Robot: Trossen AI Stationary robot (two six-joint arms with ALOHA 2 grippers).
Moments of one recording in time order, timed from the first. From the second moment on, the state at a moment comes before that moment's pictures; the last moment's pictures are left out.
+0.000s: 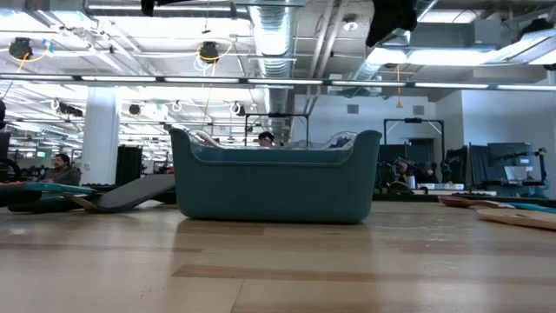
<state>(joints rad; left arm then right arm) 0.16 0.74 0.80 -0.08 -0.32 0.07 -0.23 1.39 1.62 -1.21 0.22 0.18</state>
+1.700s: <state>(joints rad) 0.16 0.74 0.80 -0.08 -0.32 0.07 -0.52 1.38 1.30 -1.33 0.18 0.80</state>
